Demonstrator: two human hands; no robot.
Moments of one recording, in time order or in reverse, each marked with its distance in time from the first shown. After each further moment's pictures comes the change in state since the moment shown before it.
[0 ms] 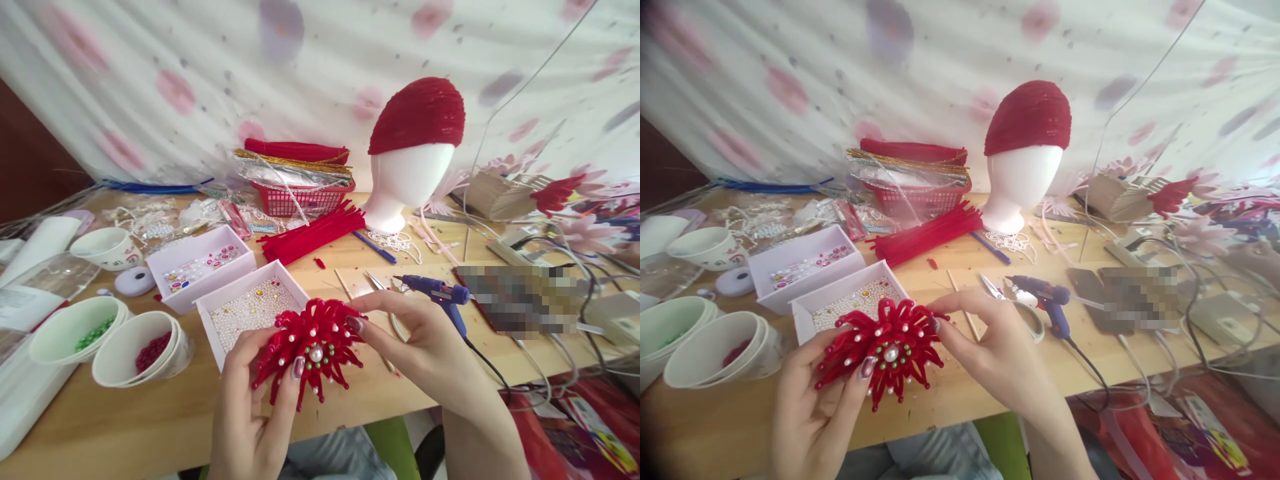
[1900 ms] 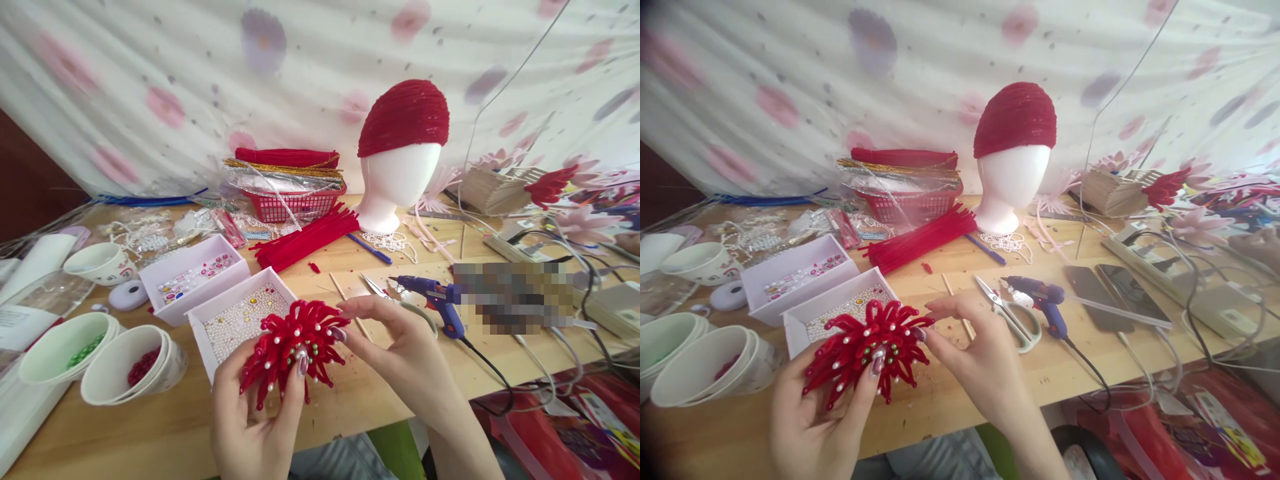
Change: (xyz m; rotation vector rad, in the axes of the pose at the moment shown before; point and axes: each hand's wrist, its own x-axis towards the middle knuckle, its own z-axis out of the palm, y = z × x) left_hand 0.002 -0.035 0.004 0.071 0.172 0.178; right_hand -0.005 0.019 0.017 0.087 0.189 -0.010
